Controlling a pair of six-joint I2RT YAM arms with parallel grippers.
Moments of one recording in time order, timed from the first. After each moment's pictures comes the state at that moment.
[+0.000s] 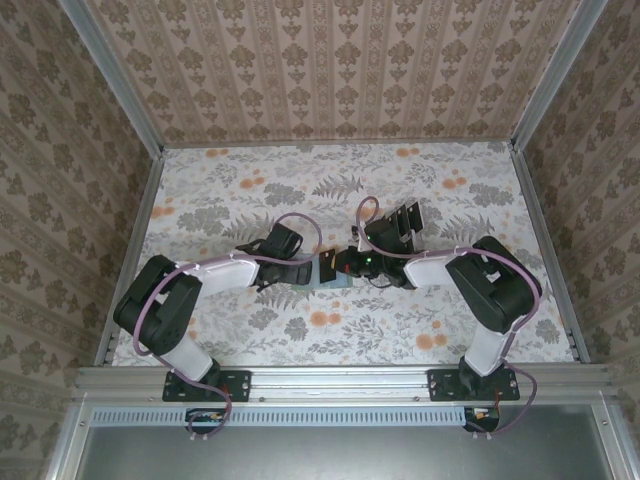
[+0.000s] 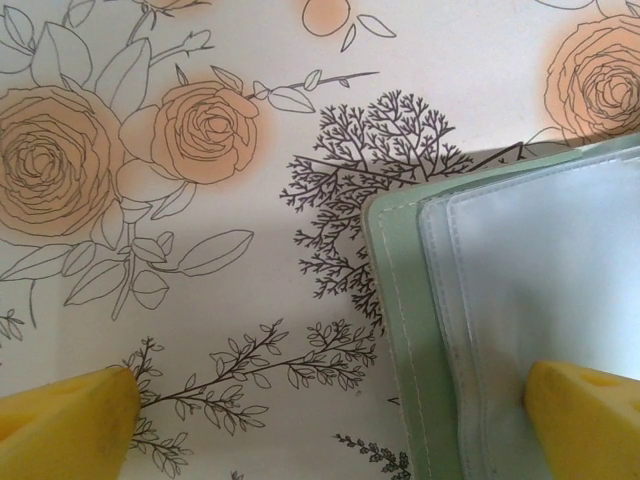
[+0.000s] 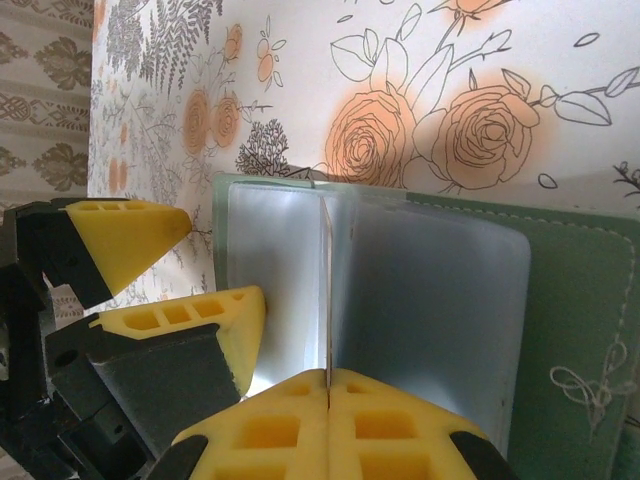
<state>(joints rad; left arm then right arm) -0.67 1.60 0.78 -0.28 -0.15 -0.38 0.56 1.78 0.74 0.36 -0.45 0.82</state>
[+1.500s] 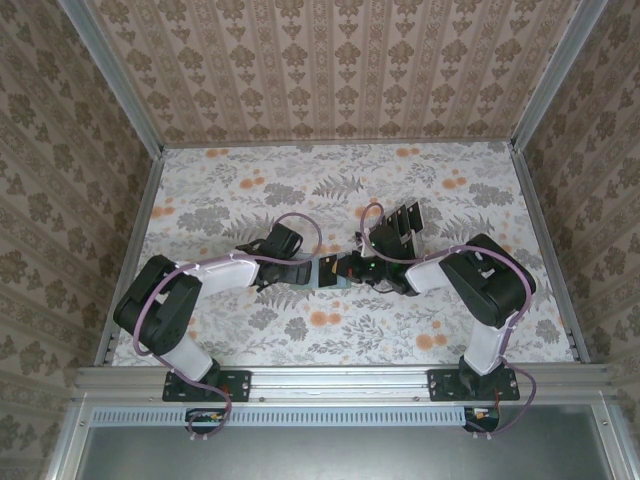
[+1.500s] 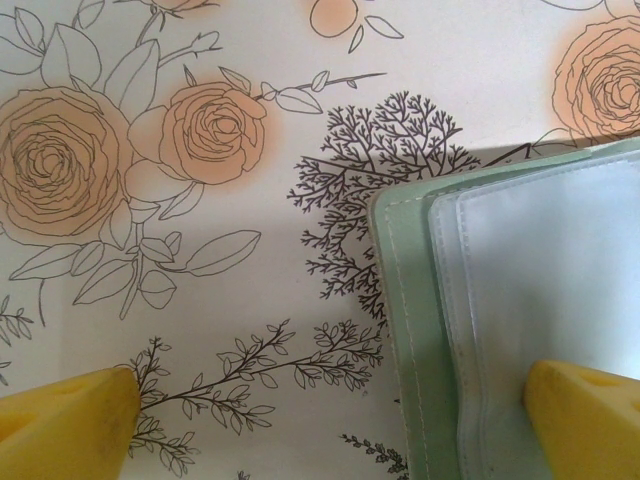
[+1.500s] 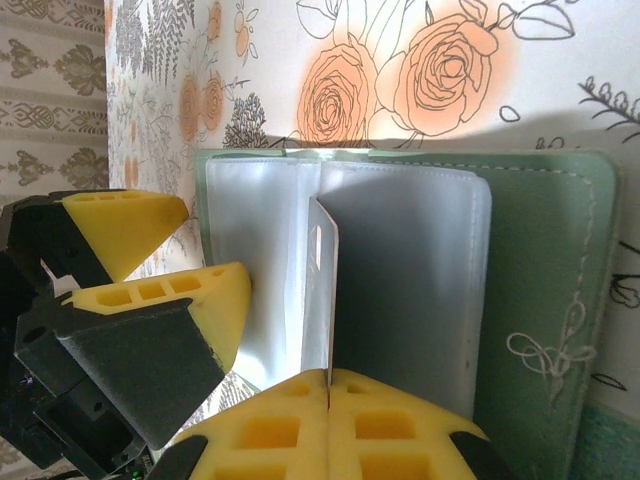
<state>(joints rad) -0.67 1.60 0.78 -0.29 -0.16 -0.38 0.55 1.82 0.67 0.50 -0.51 0.91</state>
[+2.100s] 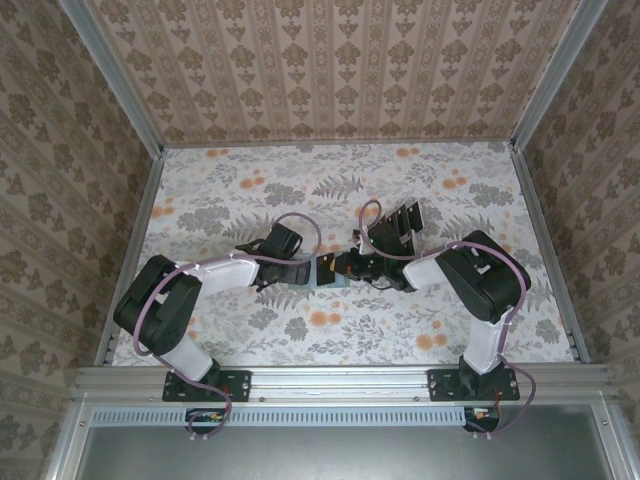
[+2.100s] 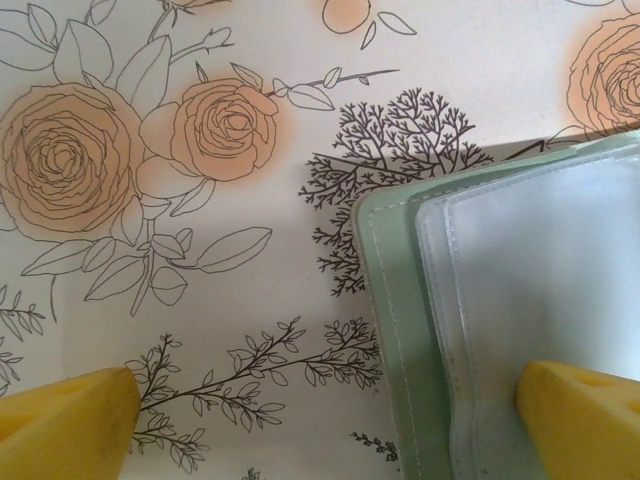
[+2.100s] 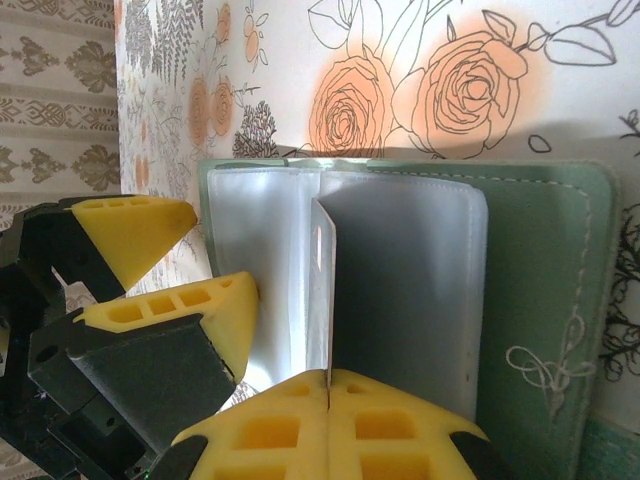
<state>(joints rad) -0.67 1.60 0.78 -0.30 -0.17 -0.38 0.54 1.85 0.71 0.50 -0.55 0.92</state>
